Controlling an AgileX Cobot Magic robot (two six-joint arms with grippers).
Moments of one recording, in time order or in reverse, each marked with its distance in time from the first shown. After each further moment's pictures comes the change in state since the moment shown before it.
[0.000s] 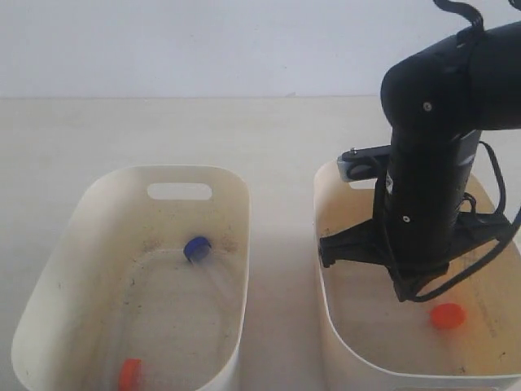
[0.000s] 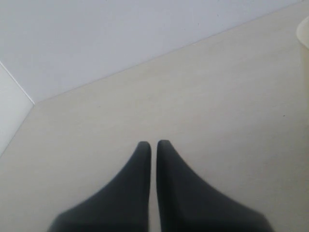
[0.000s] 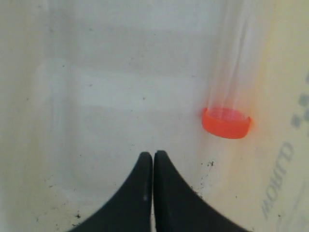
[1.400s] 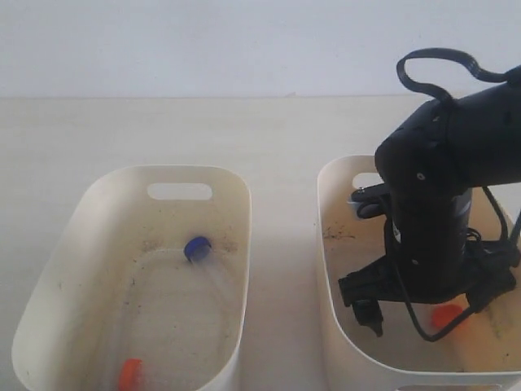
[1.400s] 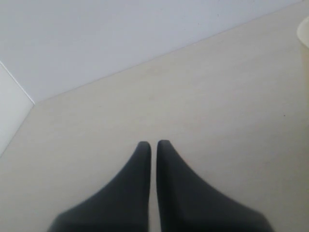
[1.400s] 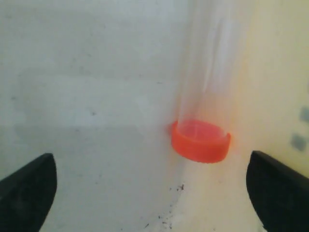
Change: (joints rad) left arm 0.000 0.000 0.000 0.000 0.000 0.000; right arm 0.008 0.070 0.127 -0.162 -0.110 0.096
